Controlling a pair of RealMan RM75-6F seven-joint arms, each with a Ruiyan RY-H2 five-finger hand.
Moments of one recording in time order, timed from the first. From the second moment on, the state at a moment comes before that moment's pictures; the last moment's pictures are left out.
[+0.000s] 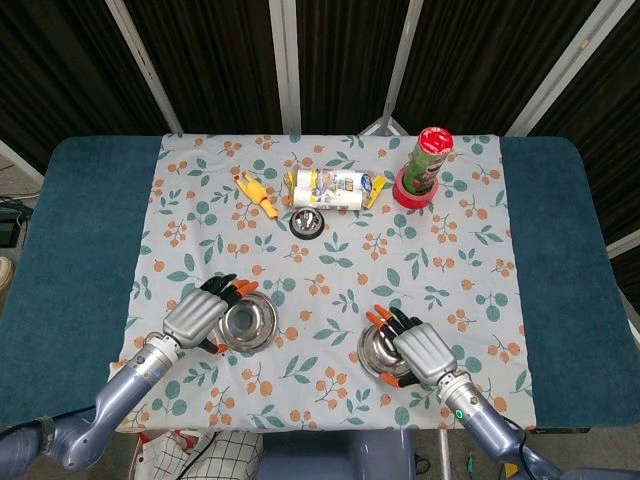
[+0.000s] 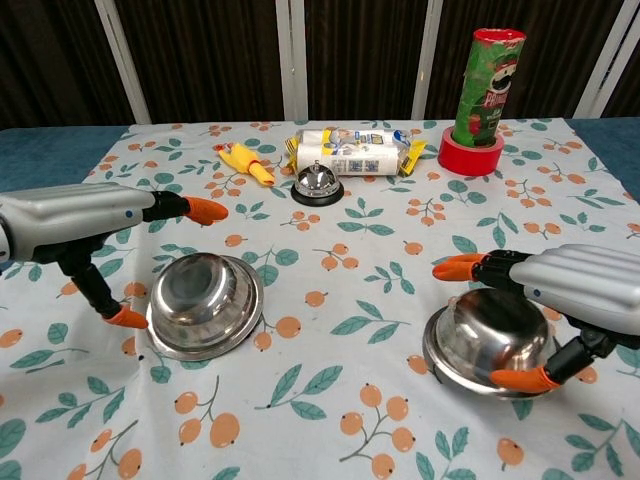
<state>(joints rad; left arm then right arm) -0.63 -1.39 -0.05 -1.70 1.31 0.94 0.31 0.54 -1.41 -0.07 -1.70 -1.35 1.05 -0.38</state>
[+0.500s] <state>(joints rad) -0.60 -1.38 -0.06 -1.71 1.38 1.03 0.24 0.51 -1.38 -0.04 -1.72 -1.45 1.12 -0.24</state>
